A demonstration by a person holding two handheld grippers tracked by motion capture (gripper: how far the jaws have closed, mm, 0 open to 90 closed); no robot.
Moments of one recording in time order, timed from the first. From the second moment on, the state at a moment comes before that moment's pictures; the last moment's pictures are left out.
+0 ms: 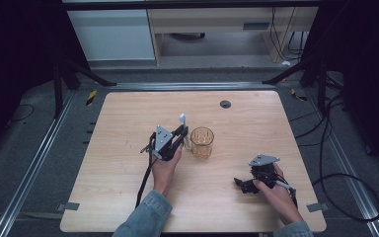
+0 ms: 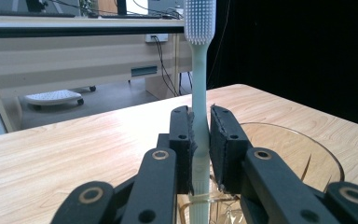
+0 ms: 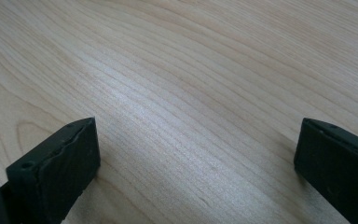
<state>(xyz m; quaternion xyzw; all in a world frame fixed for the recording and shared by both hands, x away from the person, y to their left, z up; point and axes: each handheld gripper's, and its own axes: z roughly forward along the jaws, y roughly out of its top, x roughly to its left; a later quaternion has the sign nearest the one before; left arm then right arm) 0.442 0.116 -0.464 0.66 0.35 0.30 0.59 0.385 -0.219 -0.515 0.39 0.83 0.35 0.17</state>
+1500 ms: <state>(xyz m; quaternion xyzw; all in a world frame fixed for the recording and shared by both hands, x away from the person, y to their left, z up) 0.443 0.115 -0.470 0.67 0.36 0.29 0.58 0.385 -0.219 -0.515 0.39 0.83 0.35 0.17</state>
